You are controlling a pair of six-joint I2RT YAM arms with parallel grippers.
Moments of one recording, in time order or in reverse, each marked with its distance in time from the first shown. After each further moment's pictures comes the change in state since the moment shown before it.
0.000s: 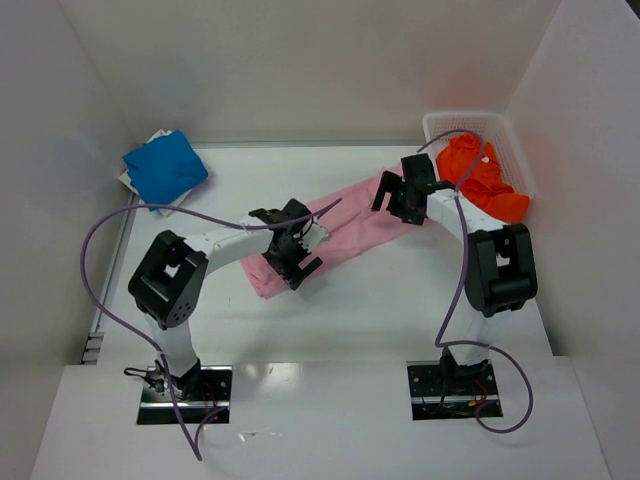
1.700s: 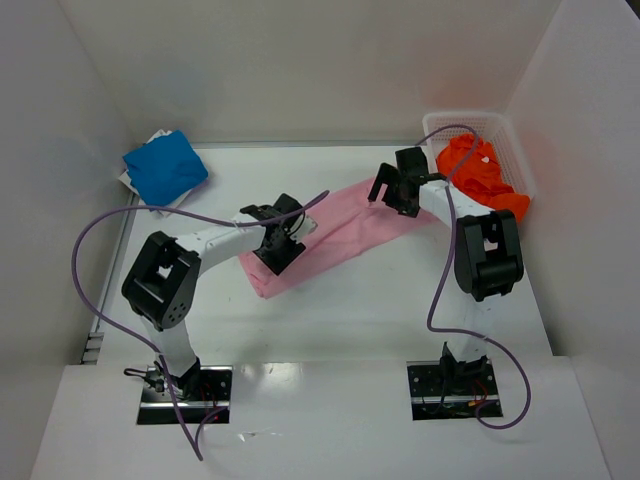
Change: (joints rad) left arm 0.040 -0.049 -0.005 0.007 -0.214 -0.048; right arm 0.000 0.146 0.122 0.035 0.046 0.050
